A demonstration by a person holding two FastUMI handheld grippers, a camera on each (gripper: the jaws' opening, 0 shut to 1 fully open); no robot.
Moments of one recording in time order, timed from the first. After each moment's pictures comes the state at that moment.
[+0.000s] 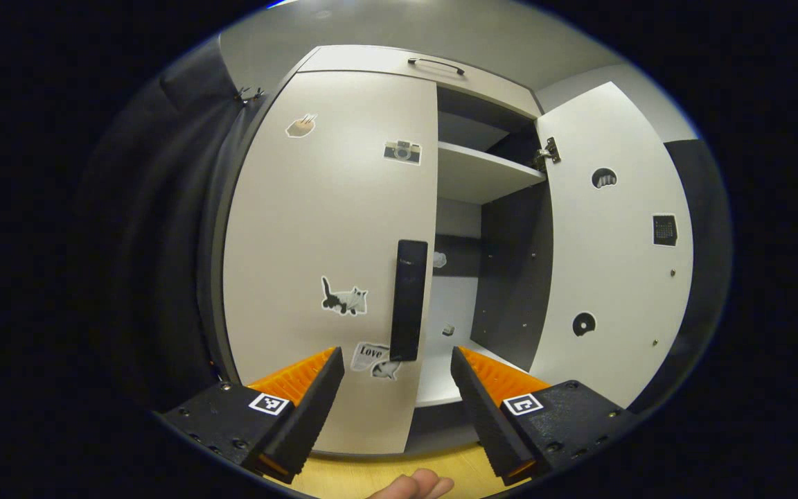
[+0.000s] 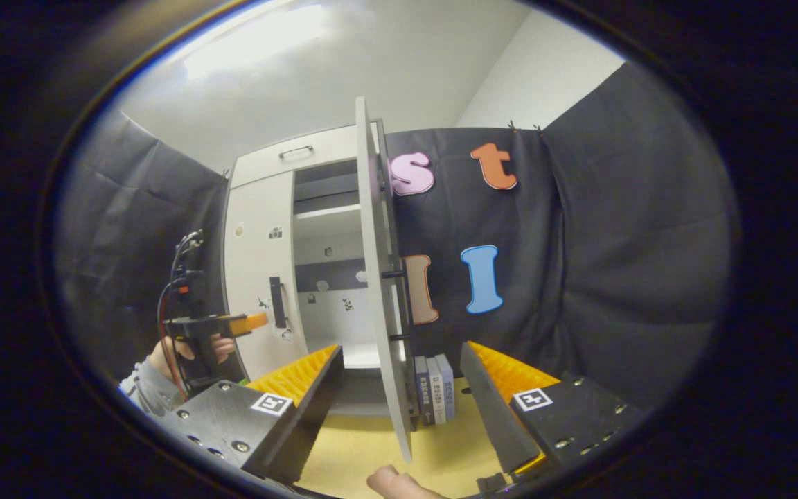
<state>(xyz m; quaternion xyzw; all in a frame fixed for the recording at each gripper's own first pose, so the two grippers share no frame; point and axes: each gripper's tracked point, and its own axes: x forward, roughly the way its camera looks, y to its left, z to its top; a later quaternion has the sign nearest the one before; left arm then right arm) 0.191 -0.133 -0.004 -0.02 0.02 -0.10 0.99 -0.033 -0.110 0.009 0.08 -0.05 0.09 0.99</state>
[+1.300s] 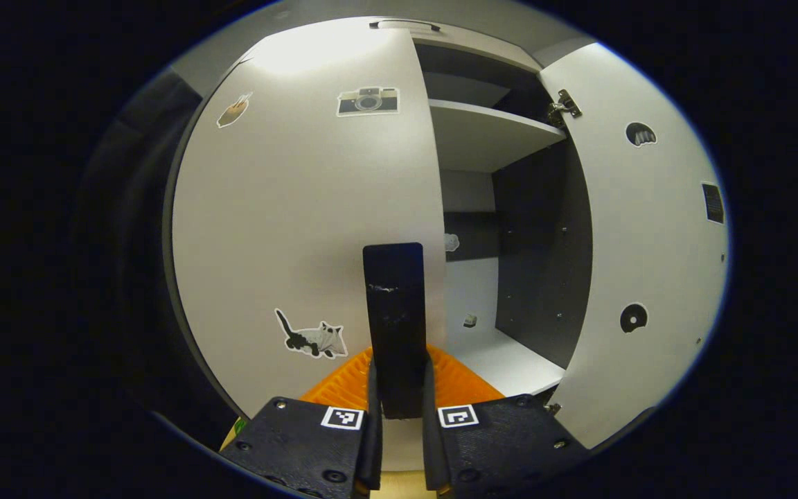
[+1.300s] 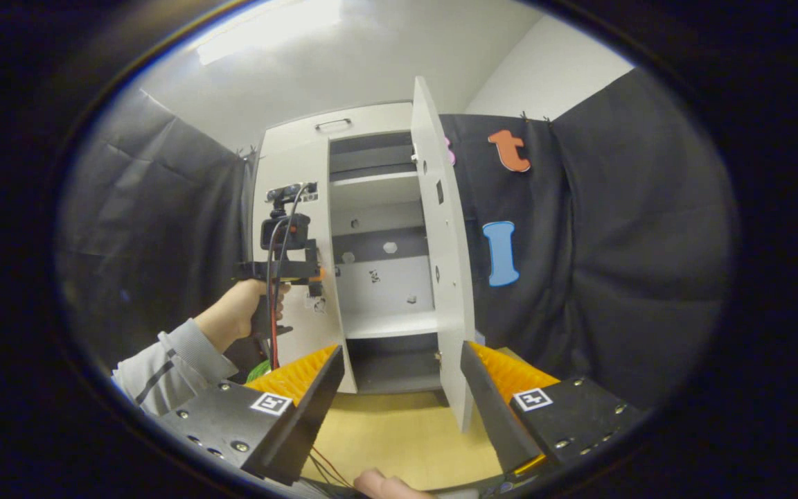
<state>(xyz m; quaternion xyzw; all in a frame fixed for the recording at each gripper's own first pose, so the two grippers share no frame) 0.238 -0.149 -0.010 0.03 0.07 -0.10 0.99 -0.071 0.000 -0.055 0.08 -0.01 0.10 0.99</state>
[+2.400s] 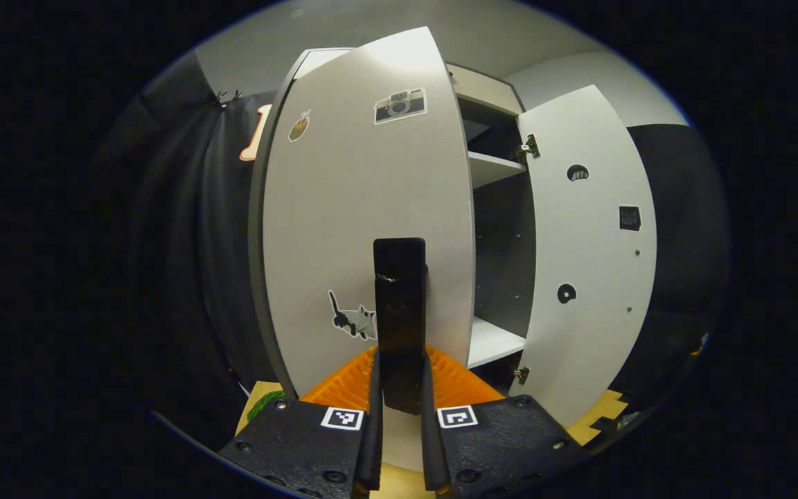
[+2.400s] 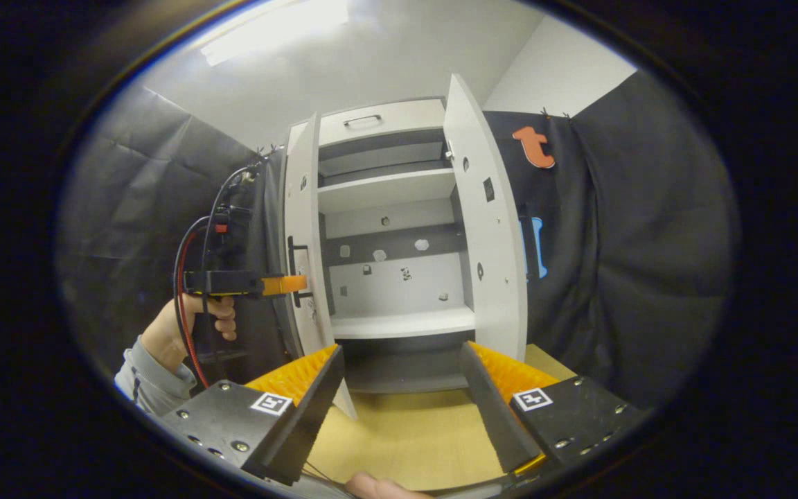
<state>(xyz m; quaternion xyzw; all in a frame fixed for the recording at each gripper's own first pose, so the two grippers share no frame) 0.152 -0.095 -0.005 0.03 0.06 -0.16 0.98 -0.091 0.058 -0.044 0.07 -0.01 0.13 0.99</state>
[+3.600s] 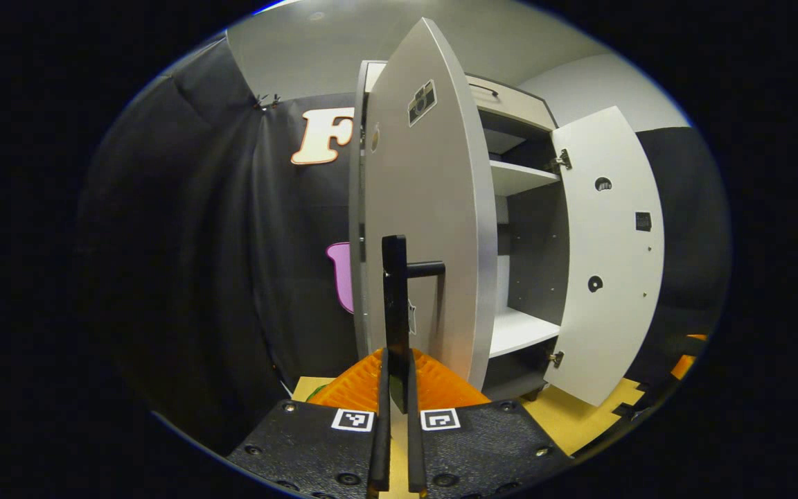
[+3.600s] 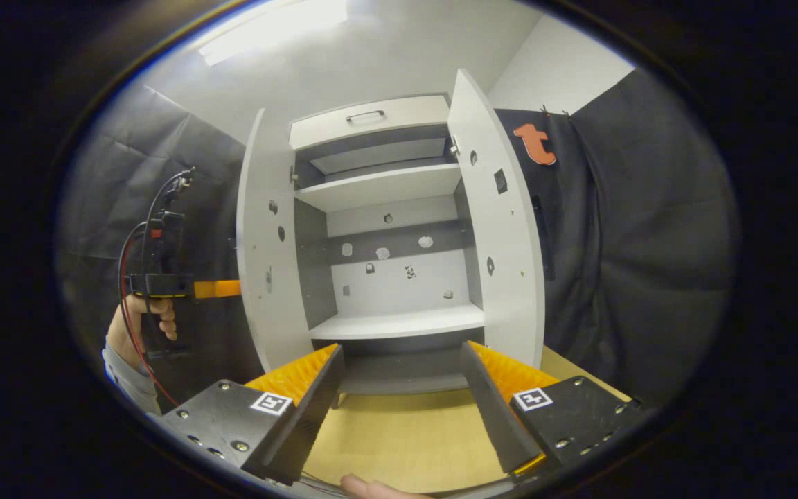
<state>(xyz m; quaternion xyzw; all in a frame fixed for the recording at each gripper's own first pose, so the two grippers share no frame) 0.145 -0.037 -0.001 0.03 0.06 -0.10 0.99 -0.080 0.079 -0.057 0.09 -0.01 0.13 0.99</state>
